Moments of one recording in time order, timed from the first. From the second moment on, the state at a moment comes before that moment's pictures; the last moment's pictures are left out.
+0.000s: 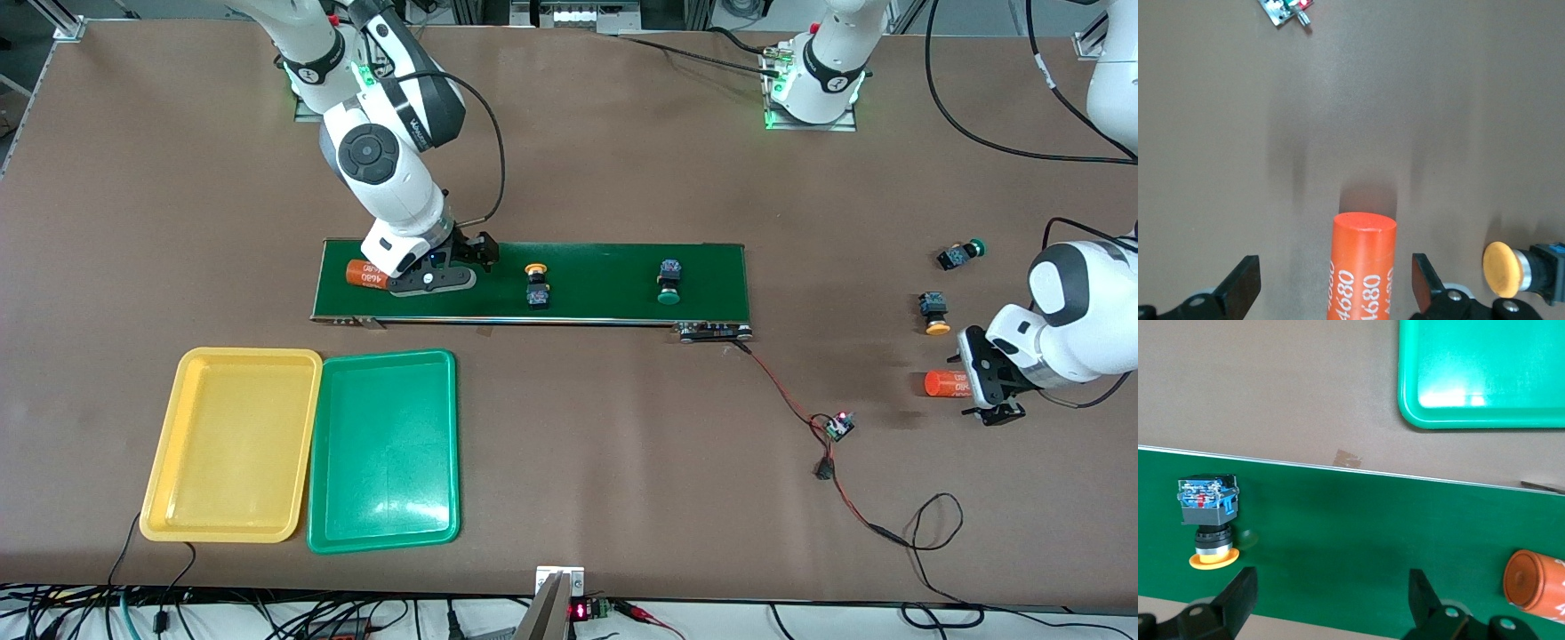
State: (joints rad) left arm 0.65 0.70 -0.44 -1.70 0.28 2.33 1.61; right arm 0.47 0.28 0.12 -2.03 0.07 2.34 0.44
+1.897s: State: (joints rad) left arm 0.67 0.69 -0.45 -1.69 0.30 2.38 1.70; right arm 0.52 0.46 0.12 -1.88 0.07 2.33 0.48
